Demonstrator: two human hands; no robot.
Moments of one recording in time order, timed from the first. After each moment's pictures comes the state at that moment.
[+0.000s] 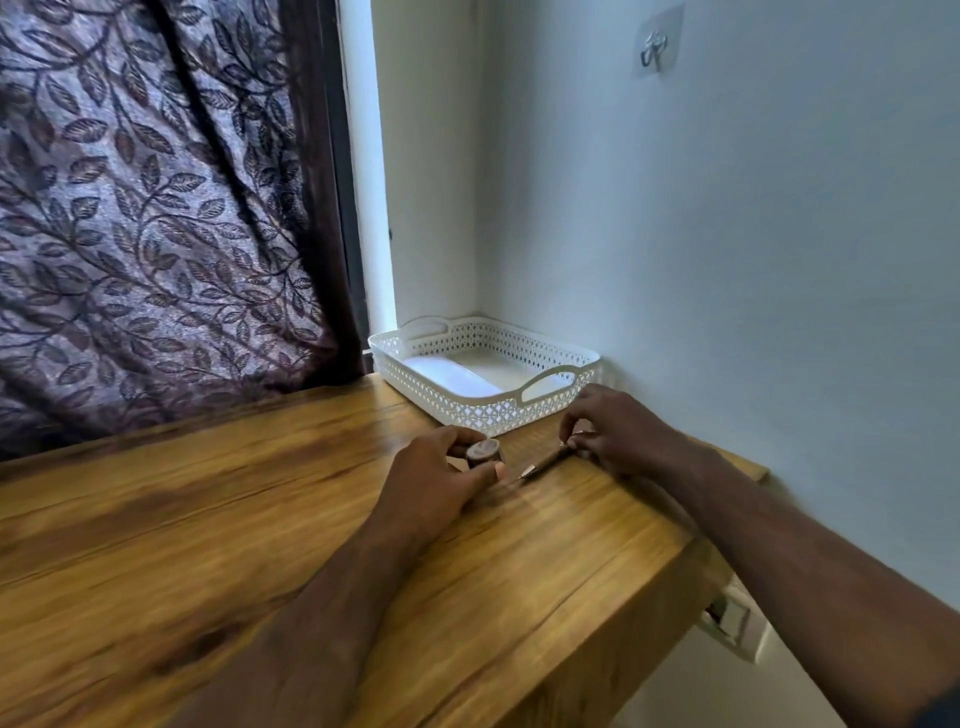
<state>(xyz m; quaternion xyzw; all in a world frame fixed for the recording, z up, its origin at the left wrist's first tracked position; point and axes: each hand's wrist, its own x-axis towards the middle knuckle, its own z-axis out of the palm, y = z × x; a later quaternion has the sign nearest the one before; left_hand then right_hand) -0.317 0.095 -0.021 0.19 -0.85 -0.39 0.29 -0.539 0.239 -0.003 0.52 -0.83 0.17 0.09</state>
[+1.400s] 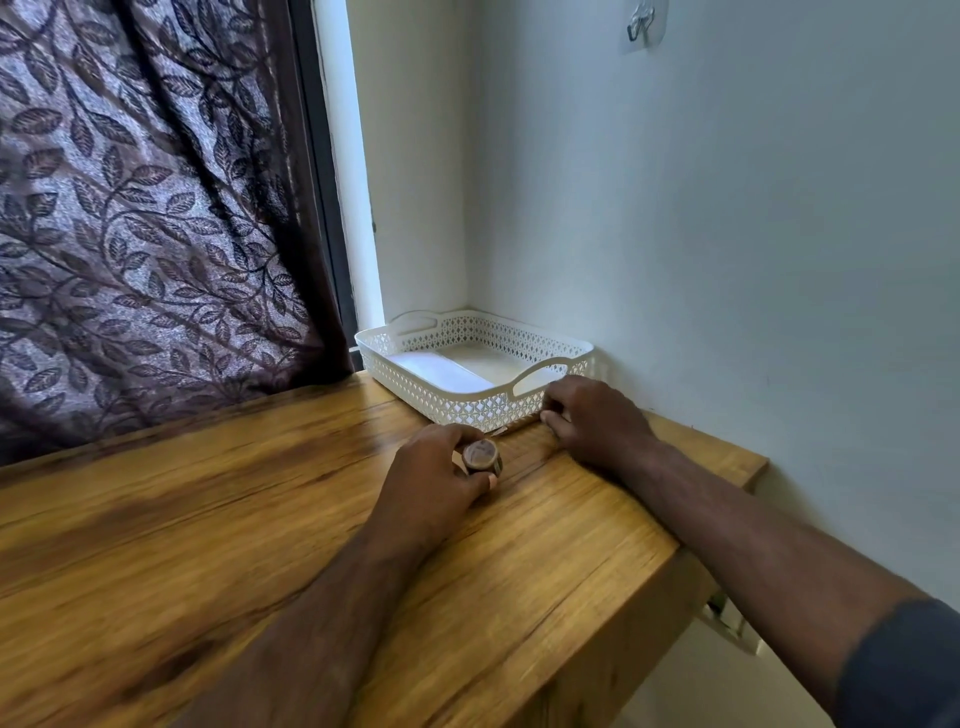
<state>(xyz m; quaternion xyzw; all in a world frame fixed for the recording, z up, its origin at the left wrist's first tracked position) -0.331 0.096 -0.024 0.17 -0.90 -0.28 0.30 -0.543 0.216 -0.020 0.48 -0.82 0.22 0.20</state>
